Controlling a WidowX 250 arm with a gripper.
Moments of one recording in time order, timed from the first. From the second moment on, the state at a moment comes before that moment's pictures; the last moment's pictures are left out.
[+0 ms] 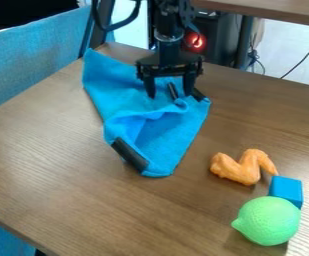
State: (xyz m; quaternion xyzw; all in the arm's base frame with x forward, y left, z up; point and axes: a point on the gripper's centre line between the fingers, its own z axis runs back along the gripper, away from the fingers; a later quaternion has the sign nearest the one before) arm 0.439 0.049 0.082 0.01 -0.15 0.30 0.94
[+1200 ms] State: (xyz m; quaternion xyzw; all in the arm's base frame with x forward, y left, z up) arm 0.430 0.081 0.101 -0.03 -0.12 0.32 0.94
